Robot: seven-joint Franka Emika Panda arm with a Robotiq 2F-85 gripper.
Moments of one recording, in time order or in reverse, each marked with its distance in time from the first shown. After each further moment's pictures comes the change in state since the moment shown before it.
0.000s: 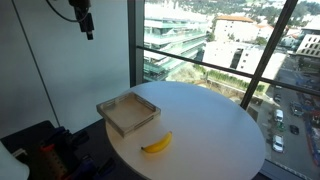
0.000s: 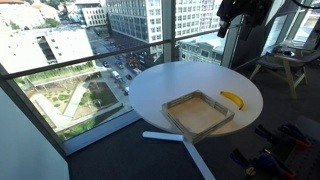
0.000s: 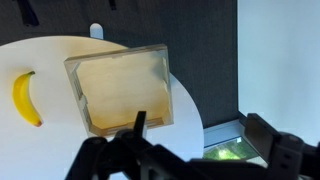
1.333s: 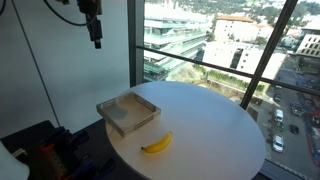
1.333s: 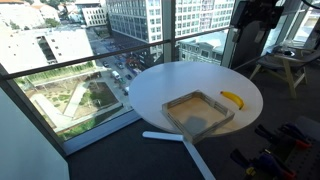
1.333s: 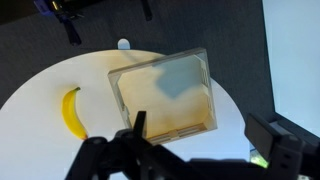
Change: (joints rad) arm -0.108 0.000 -0.051 -0.033 -0.072 -0.070 -0.012
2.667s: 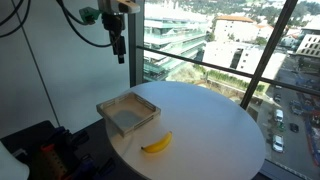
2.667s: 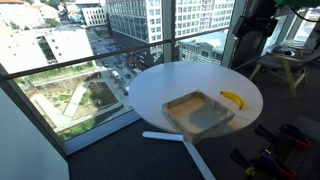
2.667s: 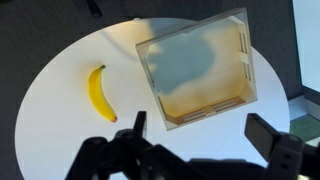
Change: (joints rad) arm -0.083 0.100 -0.098 -0.043 -0.083 0.188 -0.067
